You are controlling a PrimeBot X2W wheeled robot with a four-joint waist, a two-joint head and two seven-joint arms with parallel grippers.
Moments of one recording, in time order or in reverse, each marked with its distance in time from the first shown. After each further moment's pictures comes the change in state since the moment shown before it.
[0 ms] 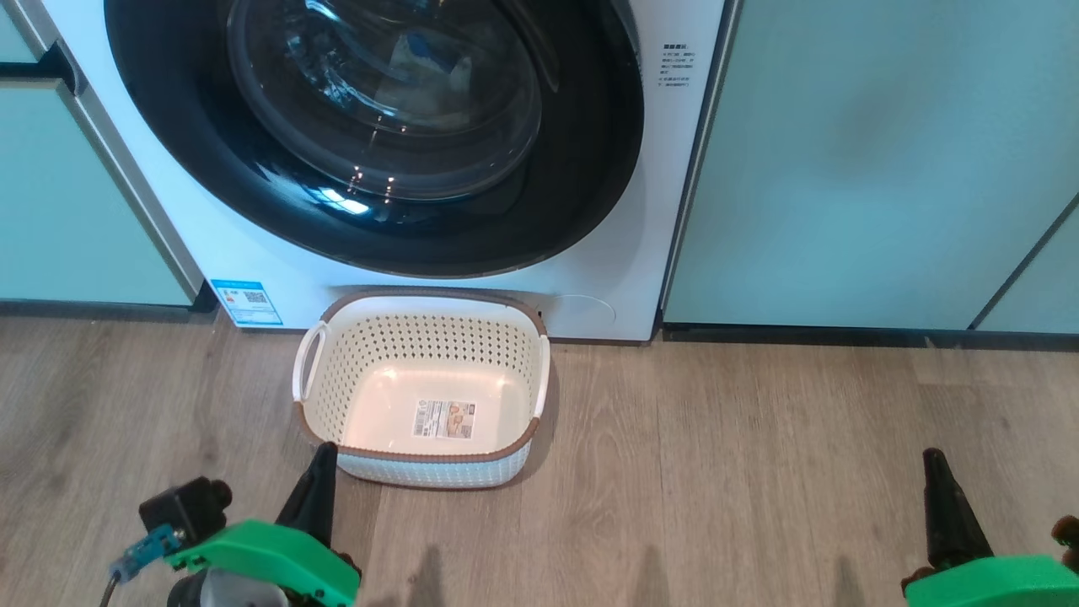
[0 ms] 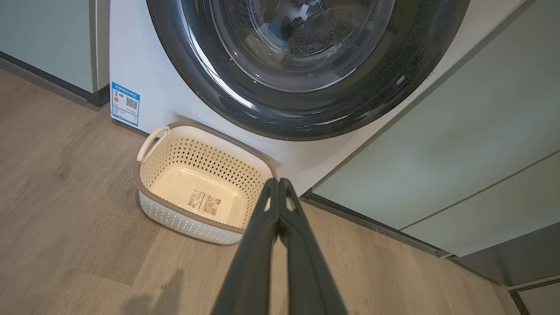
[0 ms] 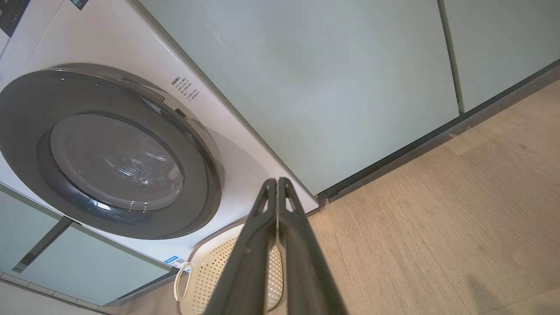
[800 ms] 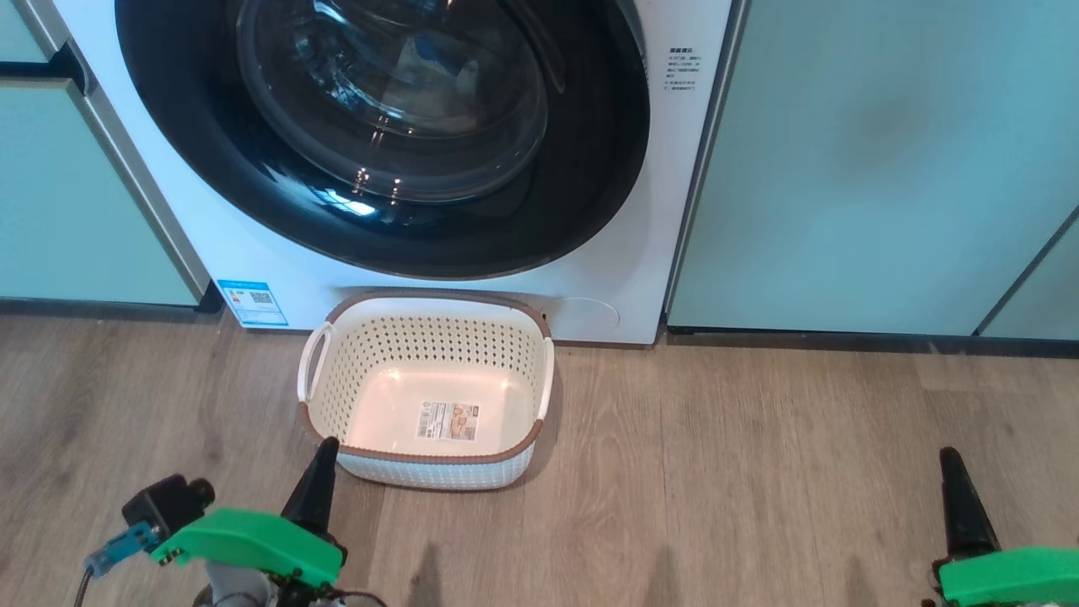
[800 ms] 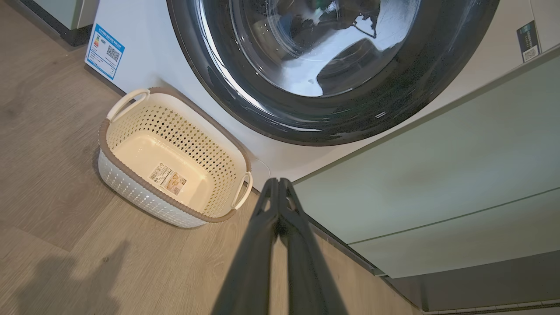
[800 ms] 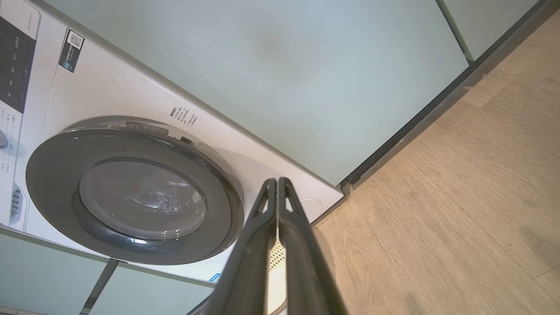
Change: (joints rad) left arm -0.039 -0.009 0.020 0.052 -0.263 -0.040 0.044; right arm -0.024 -0.003 -0.030 0.023 0.257 0.000 0.058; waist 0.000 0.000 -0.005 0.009
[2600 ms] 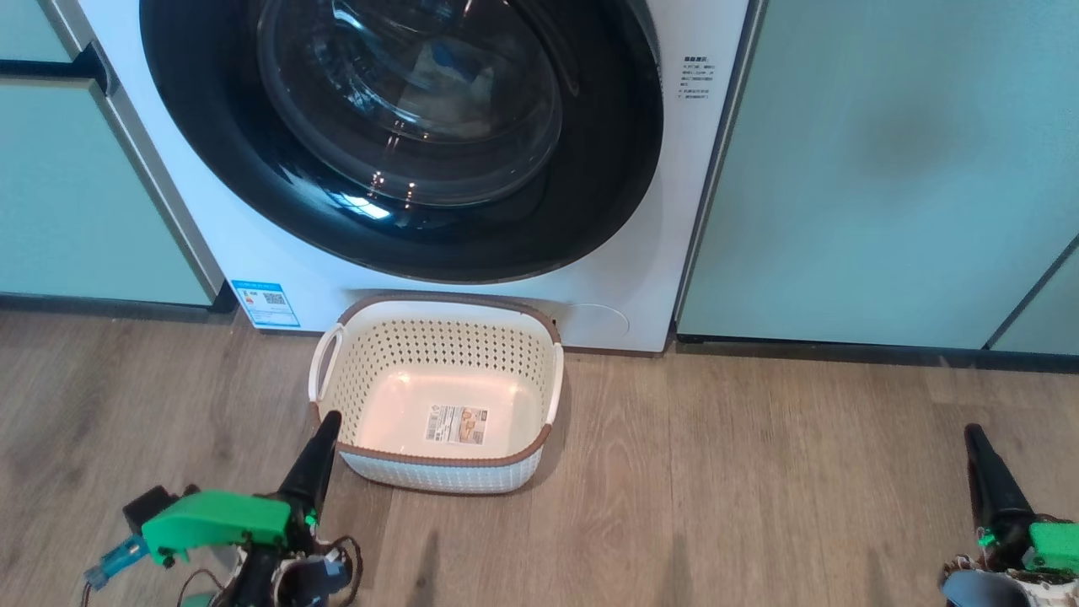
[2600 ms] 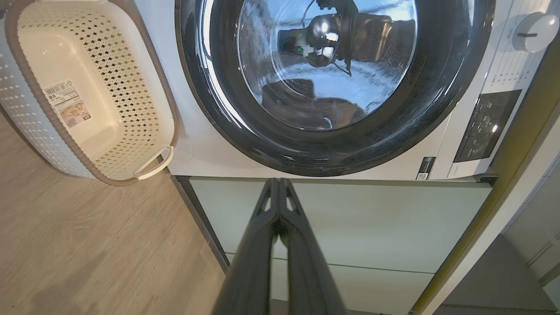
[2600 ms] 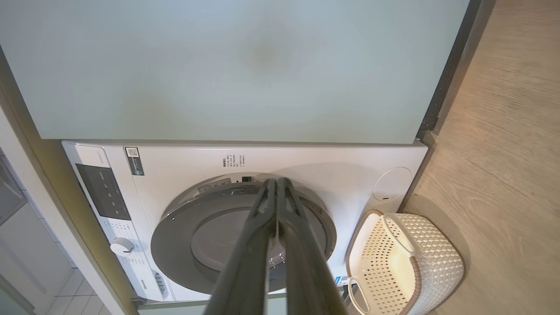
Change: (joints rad) left arm -0.085 -0.031 0.053 0.114 -0.593 -0.091 0.105; right arm -0.079 -0.002 -0.083 0.058 0.578 0.000 0.149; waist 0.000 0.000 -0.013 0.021
